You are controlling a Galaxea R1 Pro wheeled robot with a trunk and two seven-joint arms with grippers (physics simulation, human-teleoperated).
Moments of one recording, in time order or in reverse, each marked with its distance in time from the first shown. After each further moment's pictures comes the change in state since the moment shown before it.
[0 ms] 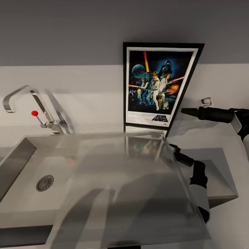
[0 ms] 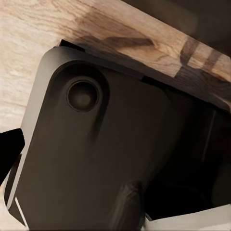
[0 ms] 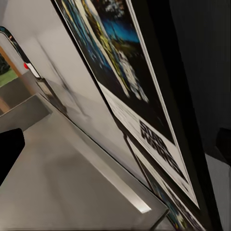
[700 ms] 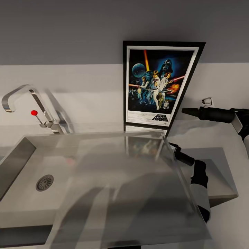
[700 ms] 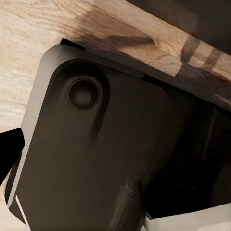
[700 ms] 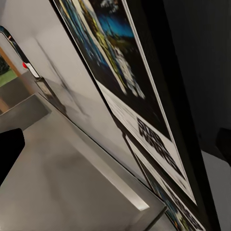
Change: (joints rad) left arm -0.001 0.000 0.000 0.000 0.000 0.000 0.000; right arm 0.000 -0.004 -0.001 0.000 -0.001 -0.001 0.001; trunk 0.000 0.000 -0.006
